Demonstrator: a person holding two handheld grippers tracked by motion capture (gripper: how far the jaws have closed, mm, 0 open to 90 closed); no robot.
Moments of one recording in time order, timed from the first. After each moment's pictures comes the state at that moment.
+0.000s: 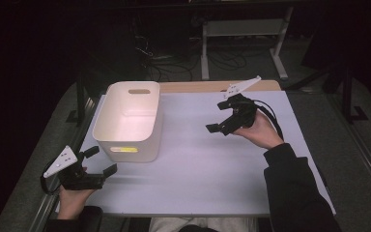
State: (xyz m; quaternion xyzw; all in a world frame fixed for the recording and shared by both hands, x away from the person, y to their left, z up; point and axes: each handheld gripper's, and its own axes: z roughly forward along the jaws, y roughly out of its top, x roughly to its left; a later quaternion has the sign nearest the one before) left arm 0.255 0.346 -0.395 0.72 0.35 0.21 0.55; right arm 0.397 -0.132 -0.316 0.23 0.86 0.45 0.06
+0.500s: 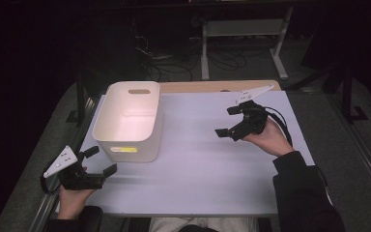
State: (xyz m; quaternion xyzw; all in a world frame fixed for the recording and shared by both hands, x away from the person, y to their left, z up) left arm 0.255 0.346 -0.395 0.72 0.35 0.21 0.55; right arm 0.384 -0.158 -0.329 0.25 0.85 0.46 0.06
